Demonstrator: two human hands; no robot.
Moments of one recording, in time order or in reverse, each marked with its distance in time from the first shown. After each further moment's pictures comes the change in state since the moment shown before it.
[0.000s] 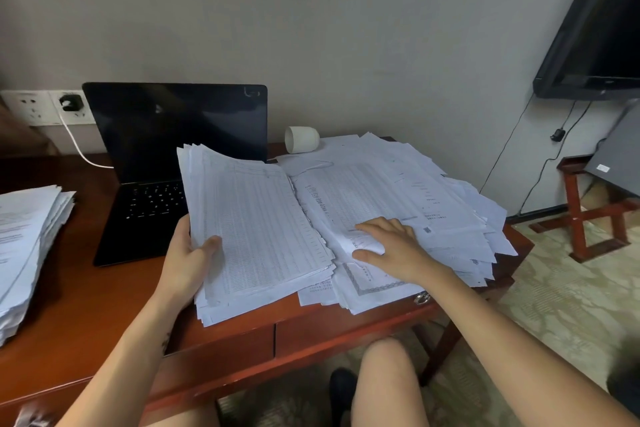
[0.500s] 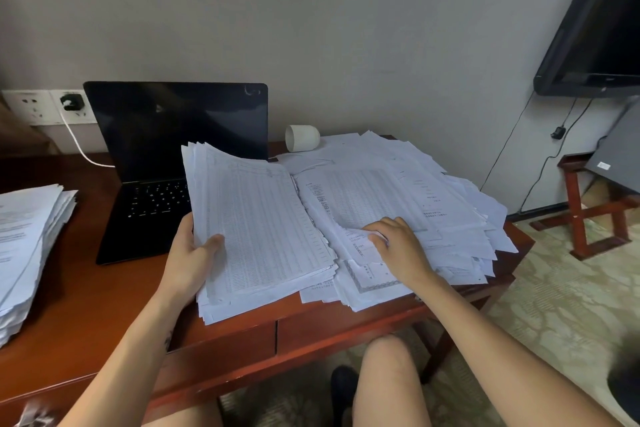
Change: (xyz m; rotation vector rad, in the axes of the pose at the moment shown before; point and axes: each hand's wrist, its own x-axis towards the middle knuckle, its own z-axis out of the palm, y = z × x) left_hand 0.001 -0.002 -0.001 0.001 -0.032 0.010; right_hand -0.003 -0.004 0.018 0.136 0.341 -0.003
